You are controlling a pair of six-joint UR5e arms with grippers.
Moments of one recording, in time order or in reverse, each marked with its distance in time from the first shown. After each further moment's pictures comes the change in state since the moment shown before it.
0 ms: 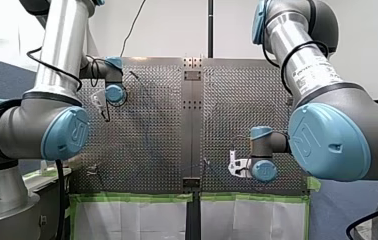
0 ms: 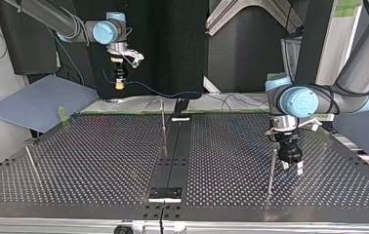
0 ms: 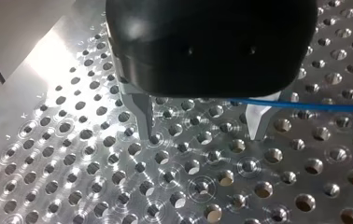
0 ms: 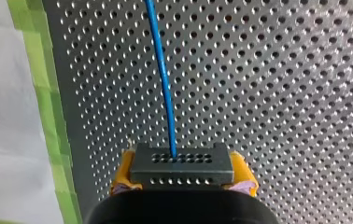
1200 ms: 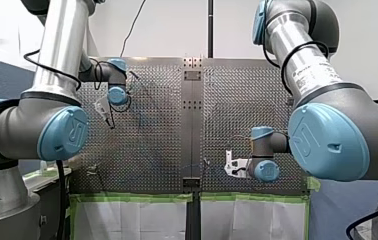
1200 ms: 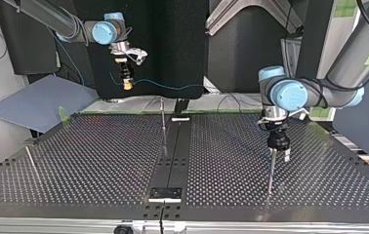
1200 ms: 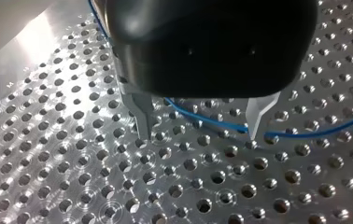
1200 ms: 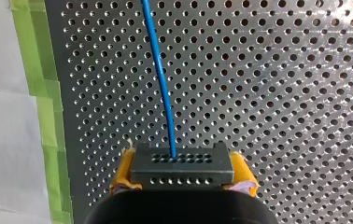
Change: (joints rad) left arm -0.045 0.008 -0.055 -0.068 -0.012 -0.086; right arm -0.007 0.001 0.000 -0.001 -0.169 0.004
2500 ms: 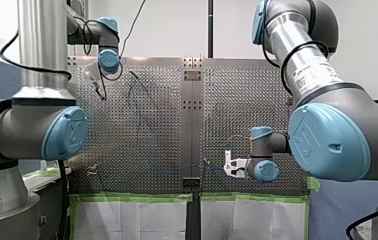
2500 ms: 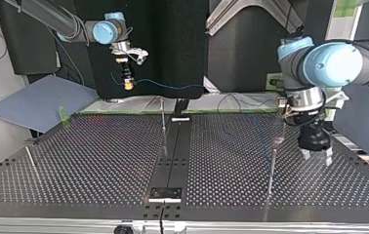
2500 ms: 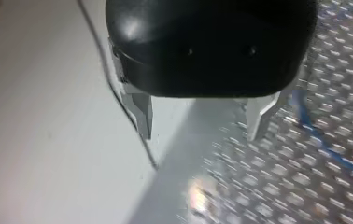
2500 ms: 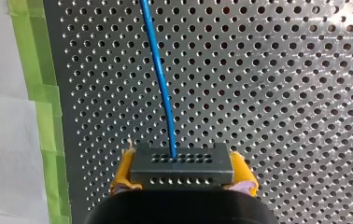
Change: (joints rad) left arm 0.014 0.331 0.005 -0.251 -0.082 -0.022; right arm 0.007 0.000 0.000 -0.005 -0.001 0.001
